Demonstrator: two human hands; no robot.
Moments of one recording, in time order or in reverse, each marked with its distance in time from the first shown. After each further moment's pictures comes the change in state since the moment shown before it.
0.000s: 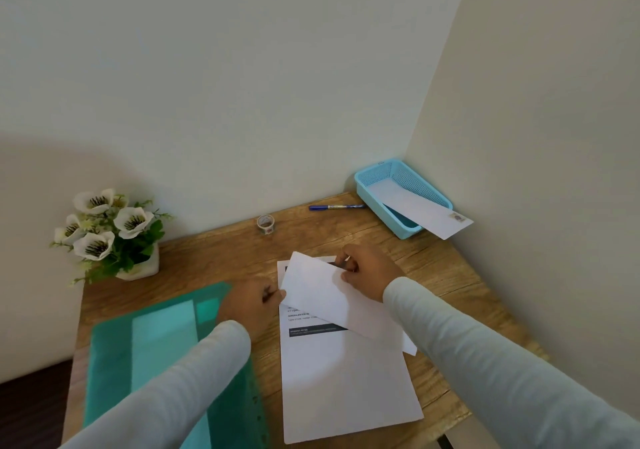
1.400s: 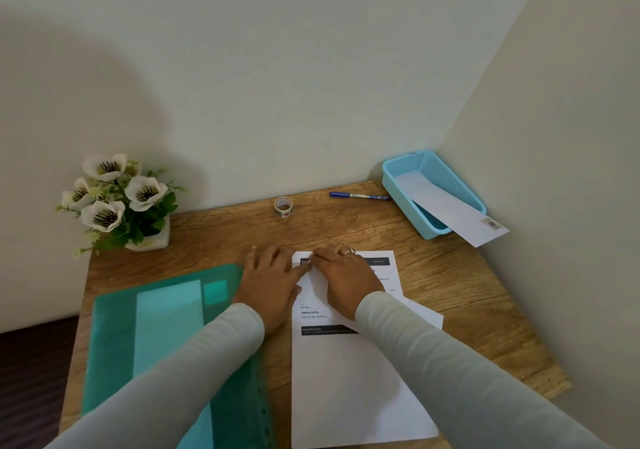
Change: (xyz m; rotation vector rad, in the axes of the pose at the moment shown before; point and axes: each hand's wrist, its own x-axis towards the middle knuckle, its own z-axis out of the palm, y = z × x) left_hand 0.028 -0.018 0.018 0.686 0.032 0.386; right_hand 0.021 -0.036 0.068 -0.466 -0.050 -0.295
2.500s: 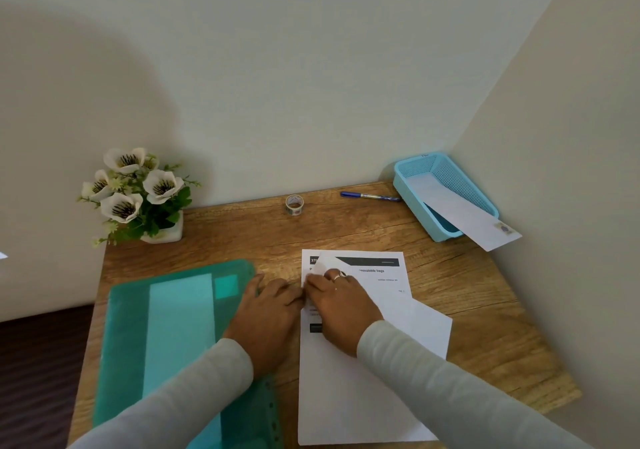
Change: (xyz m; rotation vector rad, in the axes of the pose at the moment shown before) left_hand -0.063 0.008 -0.020 0.044 -0.150 0.120; right_hand -0.031 -0.031 0.019 -0.101 0.050 -0.219
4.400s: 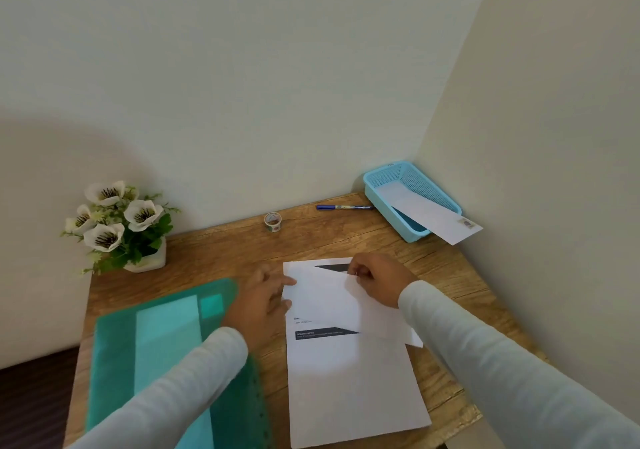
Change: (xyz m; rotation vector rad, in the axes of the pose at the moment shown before) left_hand 0.019 -0.007 -0.014 -0.875 0.194 -0.193; right_hand -0.032 0.088 -0.064 0.457 -0.107 0.512
